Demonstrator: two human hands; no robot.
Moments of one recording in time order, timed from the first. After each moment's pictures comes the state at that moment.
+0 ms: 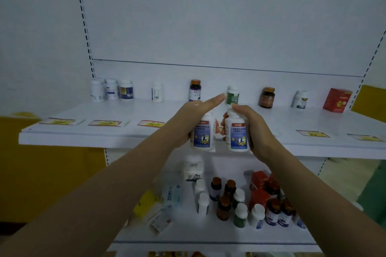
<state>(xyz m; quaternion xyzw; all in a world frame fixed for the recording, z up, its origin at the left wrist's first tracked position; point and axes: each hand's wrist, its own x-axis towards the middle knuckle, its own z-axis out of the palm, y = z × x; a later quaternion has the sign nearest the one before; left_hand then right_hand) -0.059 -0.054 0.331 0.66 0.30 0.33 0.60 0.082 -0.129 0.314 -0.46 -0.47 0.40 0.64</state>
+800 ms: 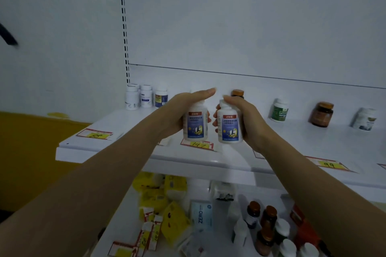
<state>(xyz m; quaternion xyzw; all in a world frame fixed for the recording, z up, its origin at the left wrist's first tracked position) -0.165 0.073 0.355 0.67 0.29 0.32 0.60 0.001 0.015 0.338 -0.46 -0.51 0.44 0.58</state>
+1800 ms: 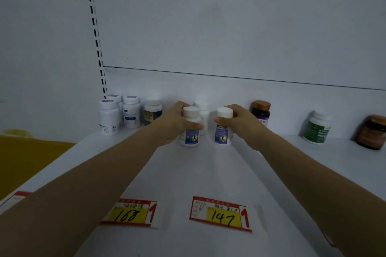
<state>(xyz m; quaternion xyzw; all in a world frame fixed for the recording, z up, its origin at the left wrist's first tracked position) -0.127 0.282 0.310 0.65 0.35 0.36 0.57 0.043 0.215 0.317 -0.65 -0.53 0.27 0.47</state>
